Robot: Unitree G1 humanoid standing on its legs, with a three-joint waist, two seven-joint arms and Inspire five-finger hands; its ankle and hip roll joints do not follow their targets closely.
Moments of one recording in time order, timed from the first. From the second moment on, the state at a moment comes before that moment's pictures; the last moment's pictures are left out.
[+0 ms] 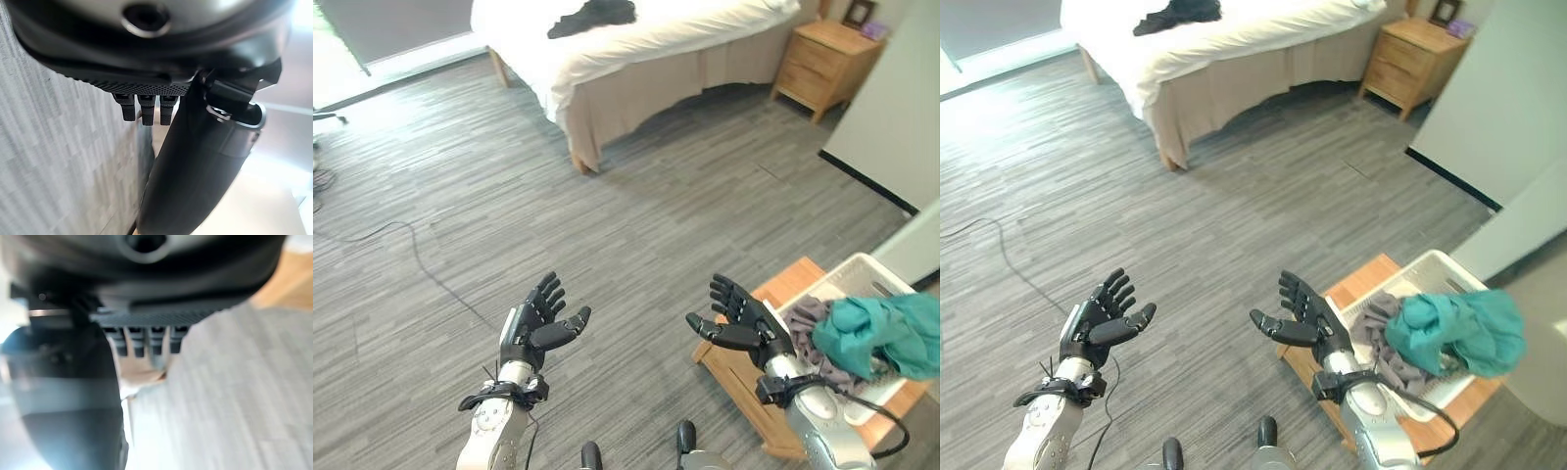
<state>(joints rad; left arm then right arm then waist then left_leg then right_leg) 0.20 0.29 -0.08 0.08 -0.56 -0.15 0.02 0.04 -0.47 0.14 0.06 0.41 -0.07 0.08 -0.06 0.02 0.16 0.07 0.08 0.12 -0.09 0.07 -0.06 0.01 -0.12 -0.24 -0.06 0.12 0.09</state>
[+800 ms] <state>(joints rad) 0.14 0.31 -0.07 0.00 -0.50 -0.15 0.21 0.01 -0.43 0.32 0.06 0.44 -0.03 0.02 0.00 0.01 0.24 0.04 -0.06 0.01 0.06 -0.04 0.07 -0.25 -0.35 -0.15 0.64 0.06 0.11</state>
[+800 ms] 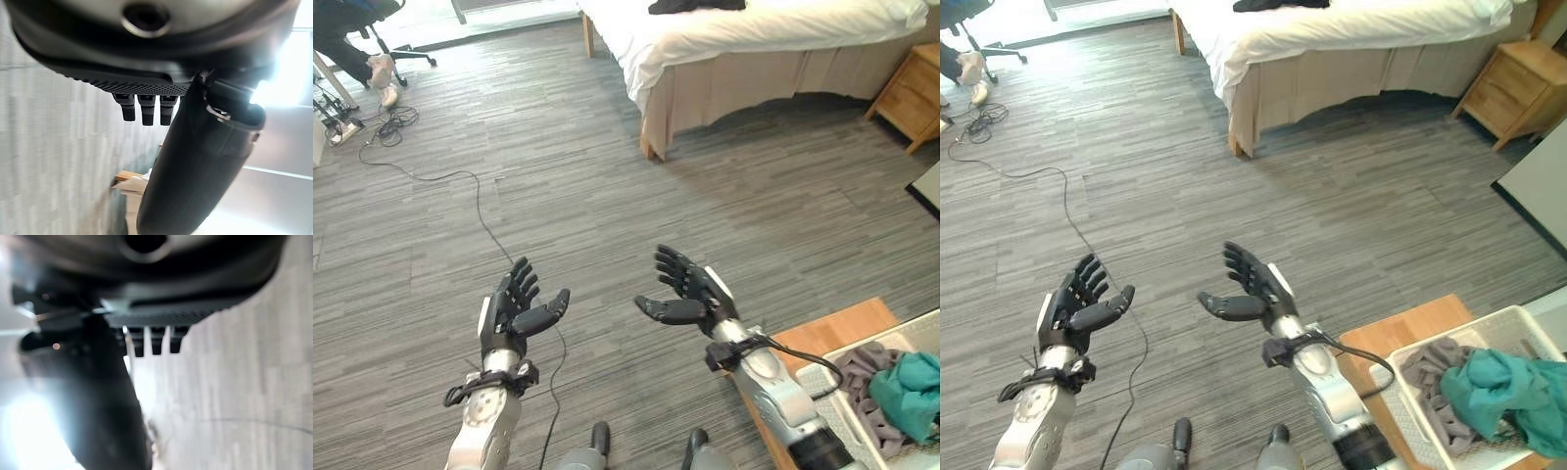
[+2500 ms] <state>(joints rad) 0.20 0.28 -0.03 0.17 -0.58 -0.17 0.14 0.16 -0.42 0.23 0.09 0.58 -0.06 0.08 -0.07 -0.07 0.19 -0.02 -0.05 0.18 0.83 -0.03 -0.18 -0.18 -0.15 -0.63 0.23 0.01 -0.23</state>
